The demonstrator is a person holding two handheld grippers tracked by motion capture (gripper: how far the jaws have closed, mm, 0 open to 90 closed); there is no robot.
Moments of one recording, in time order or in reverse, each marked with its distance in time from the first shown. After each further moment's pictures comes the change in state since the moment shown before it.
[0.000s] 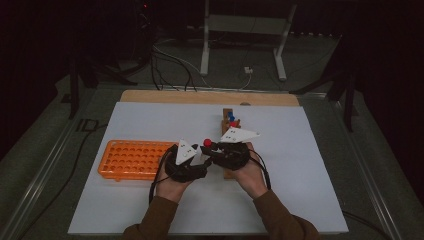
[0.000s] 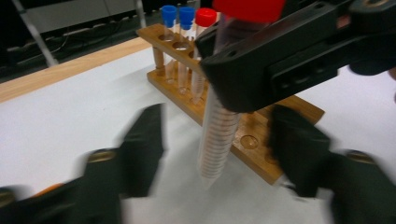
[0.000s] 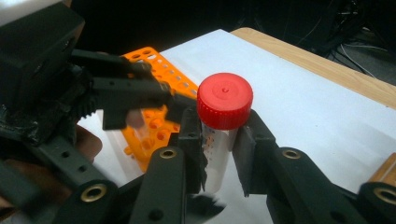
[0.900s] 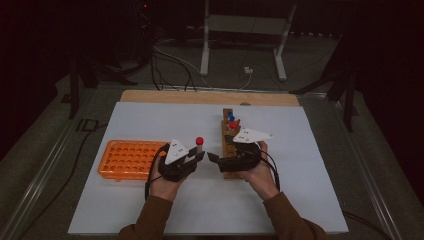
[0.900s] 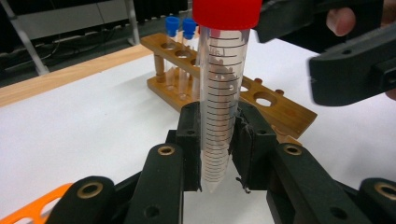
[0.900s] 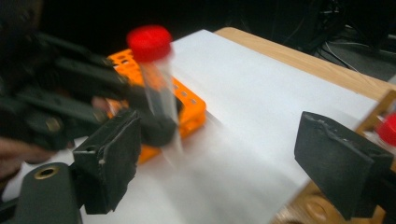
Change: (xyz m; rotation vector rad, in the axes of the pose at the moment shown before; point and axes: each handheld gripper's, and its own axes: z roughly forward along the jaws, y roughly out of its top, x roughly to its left) left arm 0.016 -0.003 -0.013 -0.043 -0.041 -0.026; right arm -0.017 -0.014 -0.021 -0.018 -0.044 0.043
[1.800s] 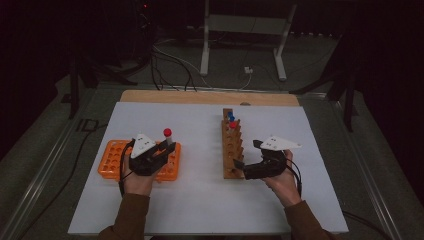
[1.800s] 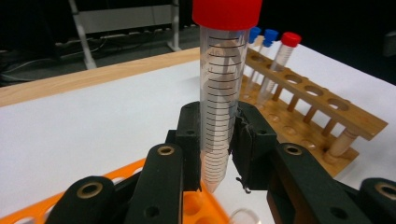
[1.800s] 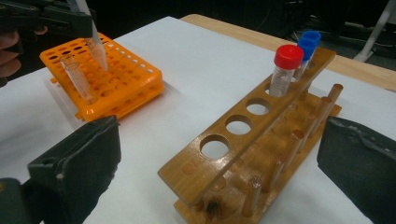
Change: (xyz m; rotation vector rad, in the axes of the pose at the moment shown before) left arm 0.056 -0.014 -0.043 -0.036 0.138 -0.104; right arm -0.033 -0.036 -0.046 0.003 -0.092 0.042
